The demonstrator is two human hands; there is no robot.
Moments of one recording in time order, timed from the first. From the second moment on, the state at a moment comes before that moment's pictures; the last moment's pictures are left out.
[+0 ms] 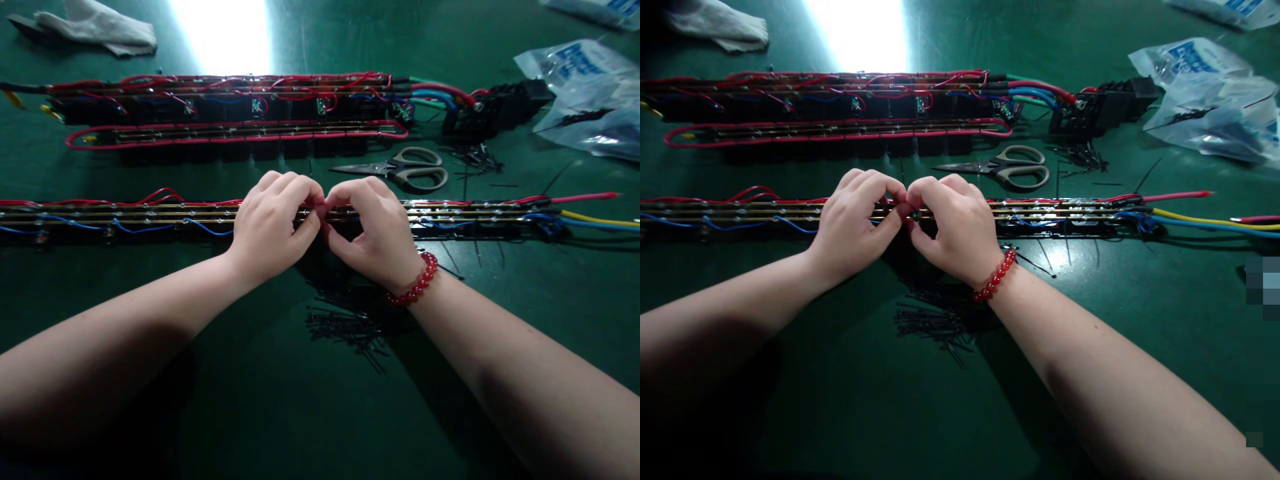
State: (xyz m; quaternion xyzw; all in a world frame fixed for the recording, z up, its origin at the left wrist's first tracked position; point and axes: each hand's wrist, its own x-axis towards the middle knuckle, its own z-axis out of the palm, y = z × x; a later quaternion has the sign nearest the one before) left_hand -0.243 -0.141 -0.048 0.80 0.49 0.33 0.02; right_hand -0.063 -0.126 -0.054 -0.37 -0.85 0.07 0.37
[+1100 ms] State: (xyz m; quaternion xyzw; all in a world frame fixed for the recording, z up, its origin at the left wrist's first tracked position) left_hand -0.242 -0.141 -0.048 0.81 0.49 0.31 0.01; right_hand -0.064 -0.127 -0.053 -0.38 -0.85 0.07 0.36
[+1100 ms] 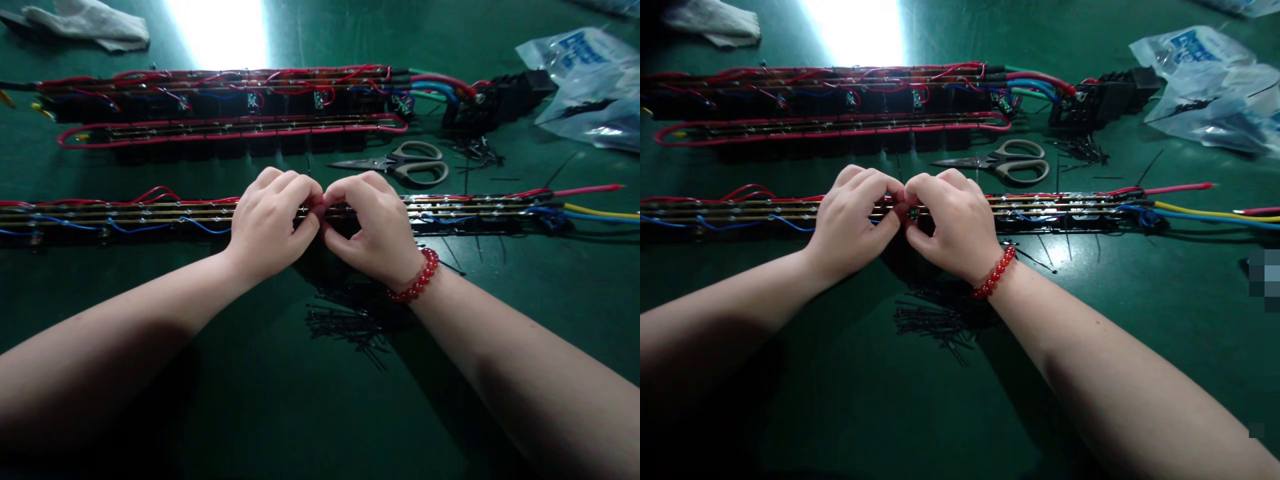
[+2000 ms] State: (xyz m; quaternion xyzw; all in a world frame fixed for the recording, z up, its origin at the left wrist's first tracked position) left_hand -0.241 -0.142 -0.046 0.81 0.51 0.29 0.04; right_hand -0.064 -0.127 -0.053 -0.40 -0.84 0.09 0.34
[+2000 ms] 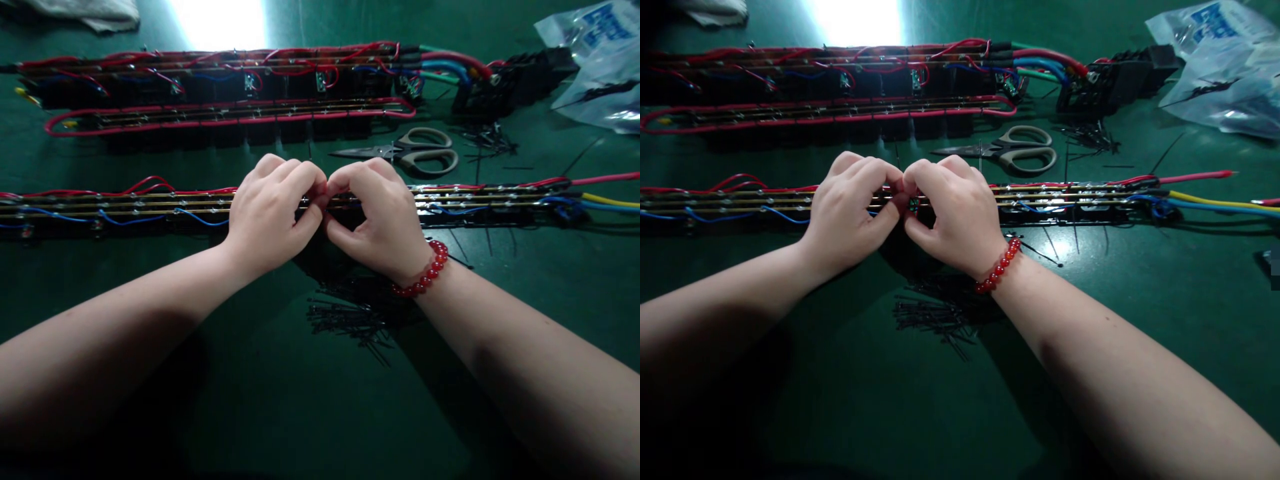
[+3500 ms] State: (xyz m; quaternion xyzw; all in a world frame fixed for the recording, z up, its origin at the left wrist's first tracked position) left_hand -0.242 -0.142 -0.045 0.81 0.51 0.29 0.04; right_hand -0.065 -0.129 -0.050 -0.40 -0.85 0.09 0.33
